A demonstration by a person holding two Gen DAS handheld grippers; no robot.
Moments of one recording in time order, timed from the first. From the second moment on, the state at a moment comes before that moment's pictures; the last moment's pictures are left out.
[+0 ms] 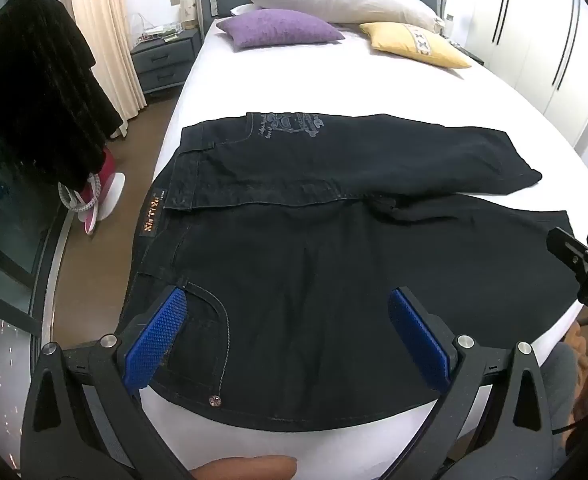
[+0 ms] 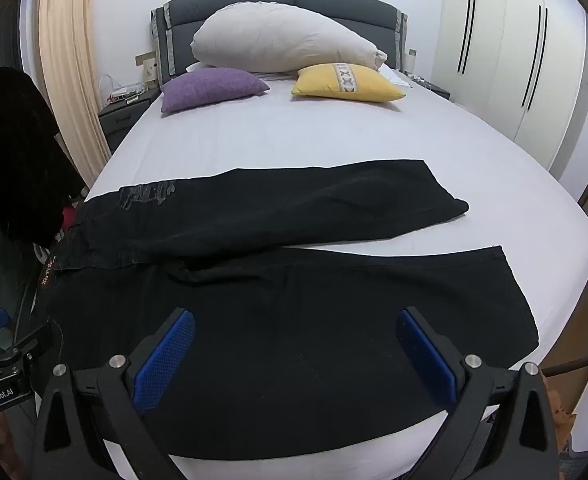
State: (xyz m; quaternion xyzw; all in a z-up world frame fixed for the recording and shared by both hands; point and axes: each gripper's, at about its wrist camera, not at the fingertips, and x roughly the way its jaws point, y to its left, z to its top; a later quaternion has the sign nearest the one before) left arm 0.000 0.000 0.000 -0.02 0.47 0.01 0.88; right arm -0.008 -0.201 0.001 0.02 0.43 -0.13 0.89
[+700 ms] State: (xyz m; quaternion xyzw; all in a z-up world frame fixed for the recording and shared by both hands) left arm -0.001 0.000 -0.009 -0.01 0.47 0.01 0.88; right arm -0.008 -0.190 -0.015 0.01 0.44 -0.12 0.89
